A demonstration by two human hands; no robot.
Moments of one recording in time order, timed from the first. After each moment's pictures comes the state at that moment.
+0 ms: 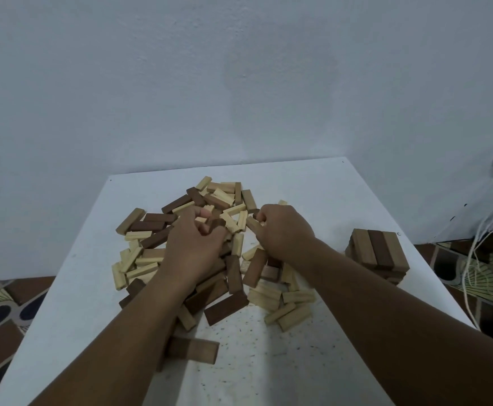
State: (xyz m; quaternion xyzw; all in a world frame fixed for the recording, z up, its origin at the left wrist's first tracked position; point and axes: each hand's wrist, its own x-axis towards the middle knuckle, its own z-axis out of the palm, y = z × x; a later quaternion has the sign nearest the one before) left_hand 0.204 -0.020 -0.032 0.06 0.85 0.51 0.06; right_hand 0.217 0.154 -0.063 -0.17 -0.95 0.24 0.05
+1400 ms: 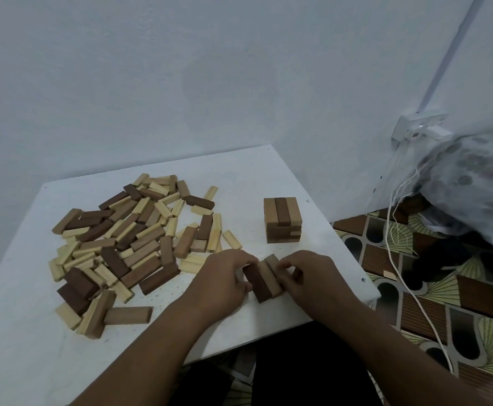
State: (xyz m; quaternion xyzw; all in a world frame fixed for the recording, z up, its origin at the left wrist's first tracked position) left_hand 0.335 0.051 -0.068 0.43 0.84 0.30 0.11; right_hand 0.450 0.213 -0.078 -0.20 -0.93 0.28 0.08
